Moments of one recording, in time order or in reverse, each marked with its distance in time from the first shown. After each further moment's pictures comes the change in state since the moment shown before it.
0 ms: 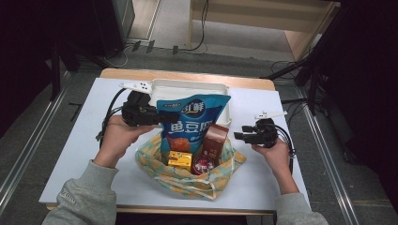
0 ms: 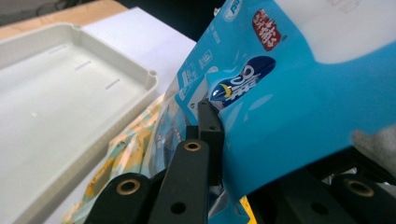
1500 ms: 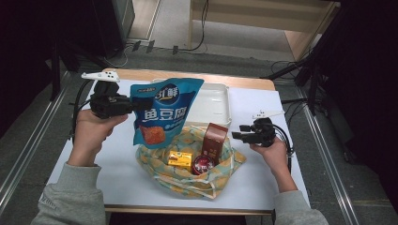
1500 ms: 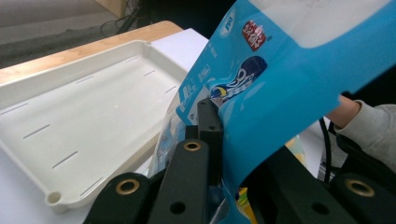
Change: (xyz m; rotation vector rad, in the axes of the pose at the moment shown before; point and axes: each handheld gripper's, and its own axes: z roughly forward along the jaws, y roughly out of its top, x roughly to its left) left arm 0.013 -0.006 -0.064 -0.063 0.190 -0.053; right arm 0.003 0.004 0.005 -0.006 0.024 -0.020
